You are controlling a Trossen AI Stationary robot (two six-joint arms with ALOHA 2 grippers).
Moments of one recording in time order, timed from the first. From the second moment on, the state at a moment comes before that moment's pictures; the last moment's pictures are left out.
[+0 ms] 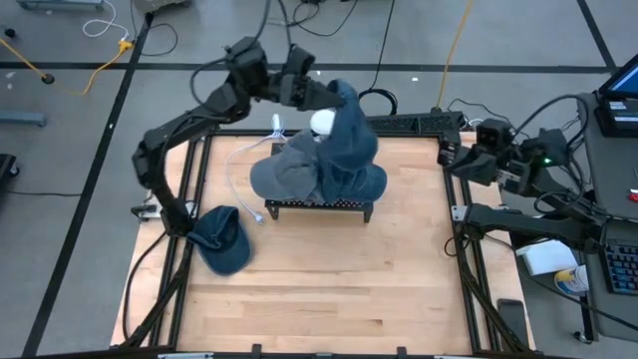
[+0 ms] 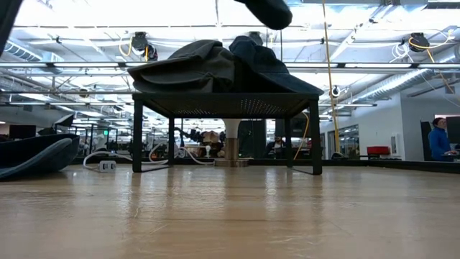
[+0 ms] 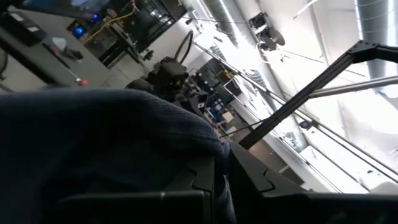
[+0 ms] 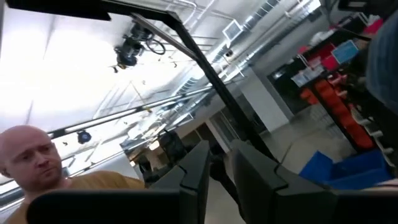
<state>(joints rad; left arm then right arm) 0.49 1.74 1.93 0.08 0.85 -1.03 -0.46 0.64 0.89 0.39 -0.81 1.11</state>
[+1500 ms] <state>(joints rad) 0.39 1.98 2.12 -0.66 0.58 -0.80 -0.46 0.64 0.89 0.41 -0.82 1.05</state>
